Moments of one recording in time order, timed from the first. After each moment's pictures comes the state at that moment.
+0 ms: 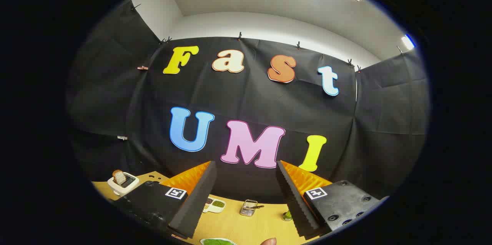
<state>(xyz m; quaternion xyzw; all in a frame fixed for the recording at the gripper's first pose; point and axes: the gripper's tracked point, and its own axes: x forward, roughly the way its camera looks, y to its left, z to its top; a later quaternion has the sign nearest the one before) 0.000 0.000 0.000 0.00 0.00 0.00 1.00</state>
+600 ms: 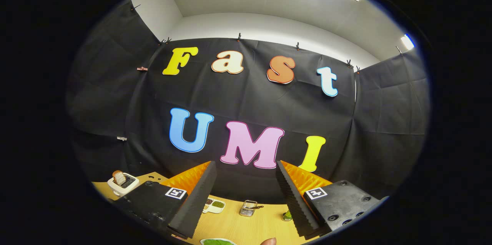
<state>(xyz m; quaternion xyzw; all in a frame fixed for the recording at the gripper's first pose) -0.001 -0.001 0.001 0.00 0.00 0.00 1.00</state>
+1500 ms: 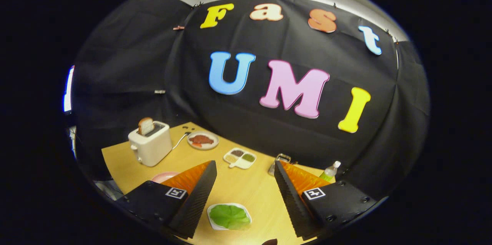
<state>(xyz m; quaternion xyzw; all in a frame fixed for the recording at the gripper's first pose) -0.045 0.049 -0.208 -0.02 0.21 0.18 0.96</state>
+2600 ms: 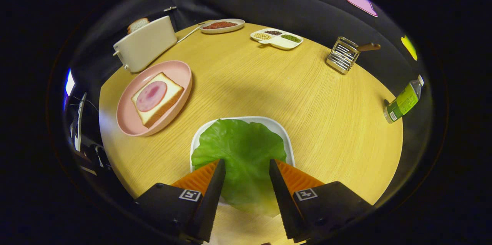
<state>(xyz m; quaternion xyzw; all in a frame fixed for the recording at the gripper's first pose) -0.092 0.085 -0.520 -0.04 0.53 0.29 0.80</state>
